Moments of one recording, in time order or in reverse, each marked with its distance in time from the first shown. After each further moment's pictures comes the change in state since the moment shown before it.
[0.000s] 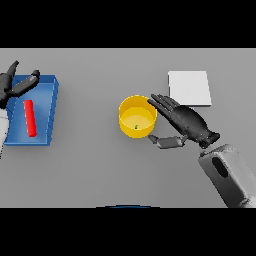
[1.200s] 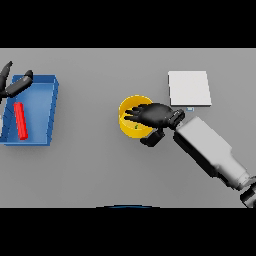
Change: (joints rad) left arm 0.010 0.034 0.012 0.013 -0.003 -0.026 -0.021; right arm -0.407 0.052 0.294 0.465 0.216 0.240 -0.140
